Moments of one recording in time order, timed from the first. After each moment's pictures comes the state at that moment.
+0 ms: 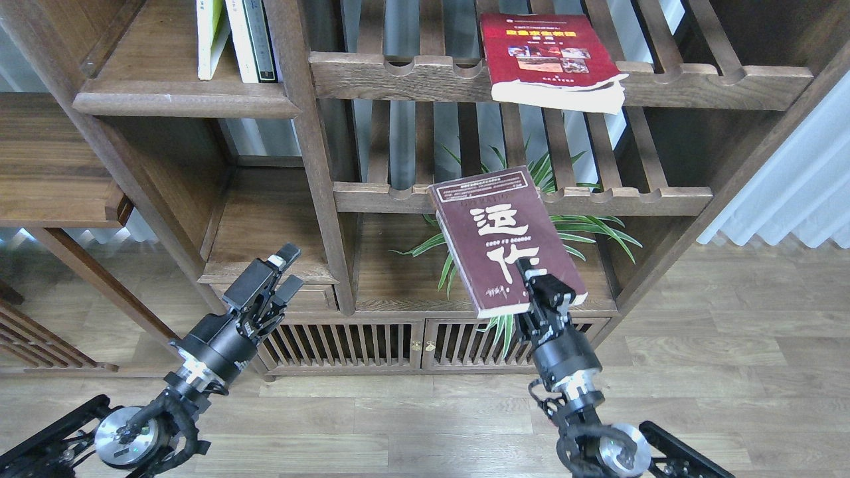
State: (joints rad) left arm -0.14 0.39 -0.74 -1.30 -0.41 -0.49 0.00; right arm 0.00 -0.19 0.75 1.23 0.61 0.58 0.20
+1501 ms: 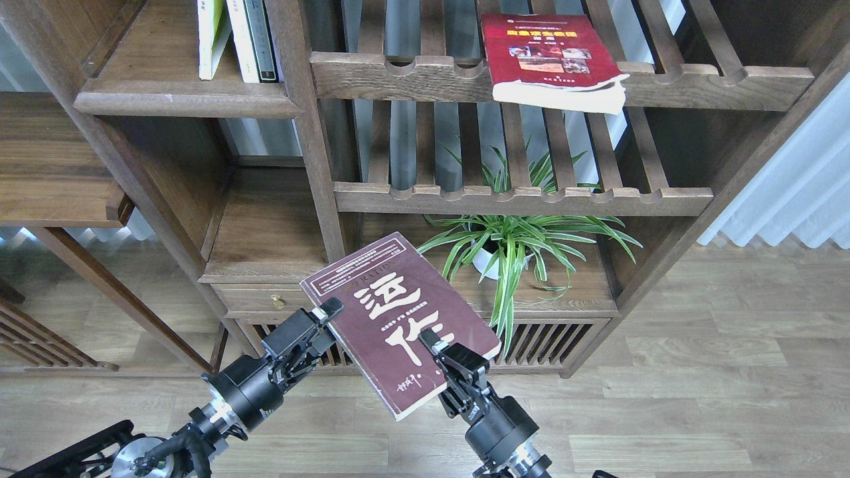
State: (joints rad) left arm -0.15 0.37 -0.57 -1.32 -0.43 -0.49 0.02; right arm -0.03 -0.10 0.53 1.32 0.38 0.58 0.20
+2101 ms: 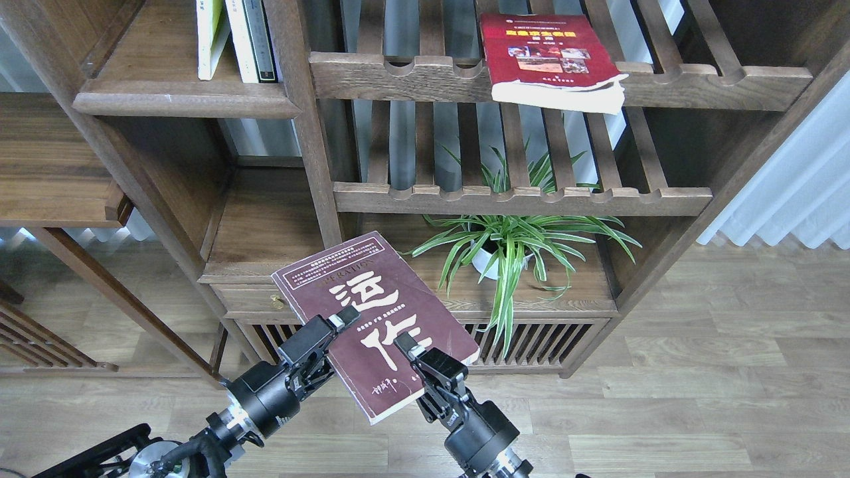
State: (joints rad) left arm -0.16 0.32 -0.57 -1.32 -0.43 -0.49 0.06; right arm -0.04 -0.08 0.51 1.31 0.36 0.58 0.21
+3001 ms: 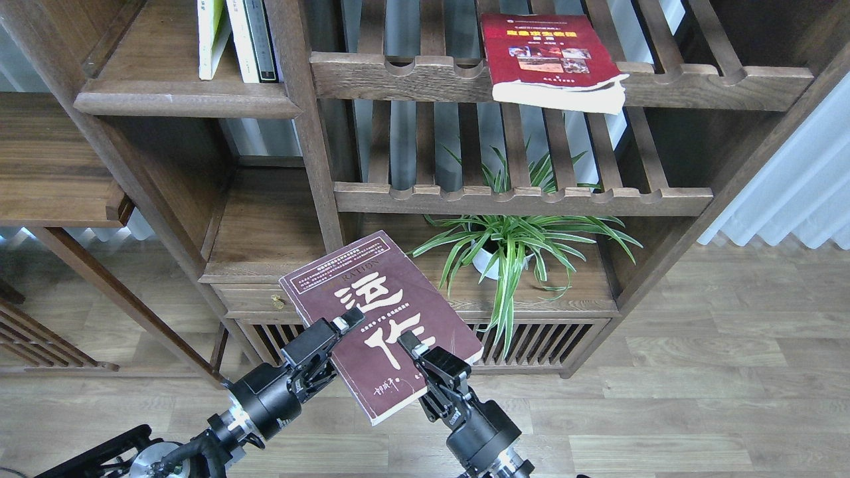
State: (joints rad) left arm -0.16 0.33 -0.57 -1.32 -0.43 -0.49 0.06; right arm -0.04 -0.09 0.53 1.31 0.37 0.58 0.22
